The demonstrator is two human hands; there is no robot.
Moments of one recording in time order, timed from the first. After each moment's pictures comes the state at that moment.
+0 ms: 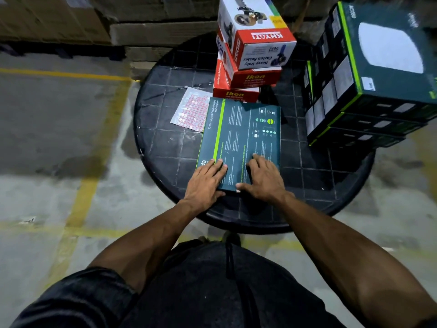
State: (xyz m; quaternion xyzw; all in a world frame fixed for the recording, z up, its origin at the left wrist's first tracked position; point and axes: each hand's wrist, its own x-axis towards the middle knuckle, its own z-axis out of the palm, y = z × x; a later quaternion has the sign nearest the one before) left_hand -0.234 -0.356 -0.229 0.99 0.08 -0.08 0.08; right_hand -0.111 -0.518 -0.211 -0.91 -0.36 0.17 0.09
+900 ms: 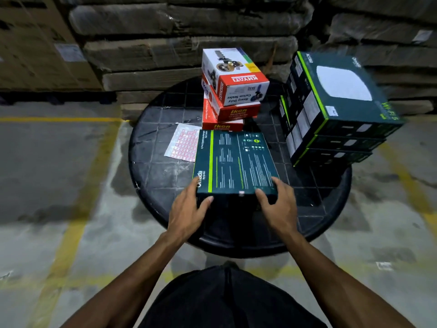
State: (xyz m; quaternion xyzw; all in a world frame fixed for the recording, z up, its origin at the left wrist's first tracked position) left_hand -0.265 -0.346 -0.172 0.90 0.25 0.07 0.35; right_hand -0.149 -0.558 -0.180 -0.91 -0.11 0.03 0.39
